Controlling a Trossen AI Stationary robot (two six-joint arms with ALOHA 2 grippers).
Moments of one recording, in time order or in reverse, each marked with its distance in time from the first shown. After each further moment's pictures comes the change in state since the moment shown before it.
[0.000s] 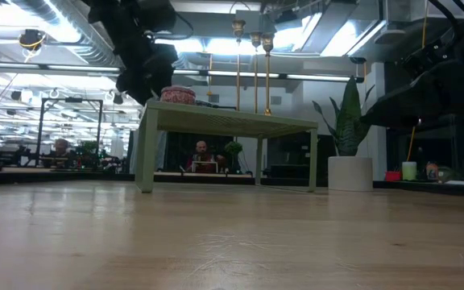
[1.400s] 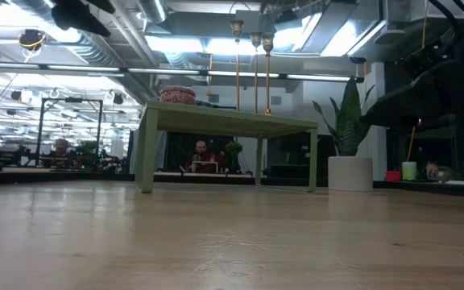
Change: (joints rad) left arm -0.024 -0.639 0.042 -0.276 0.119 0.065; right arm 0.000 0.000 0.000 0.000 0.000 0.000
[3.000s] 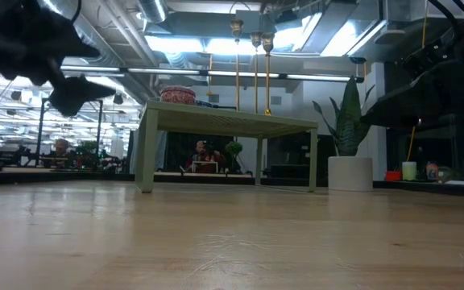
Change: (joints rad) left arm -0.518 -0.417 -0.960 0.944 -0.087 -0.283; right arm 0.000 0.000 0.000 0.000 0.000 0.000
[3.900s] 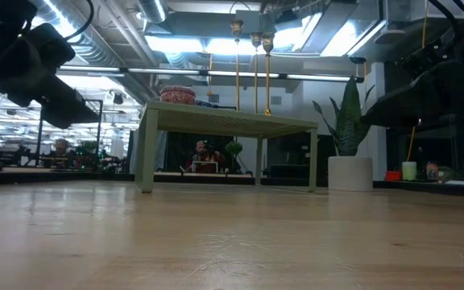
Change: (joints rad) left arm -0.006 -0.001 0.001 -0.225 0.089 0.175; right arm 0.000 0.000 0.000 0.000 0.000 0.000
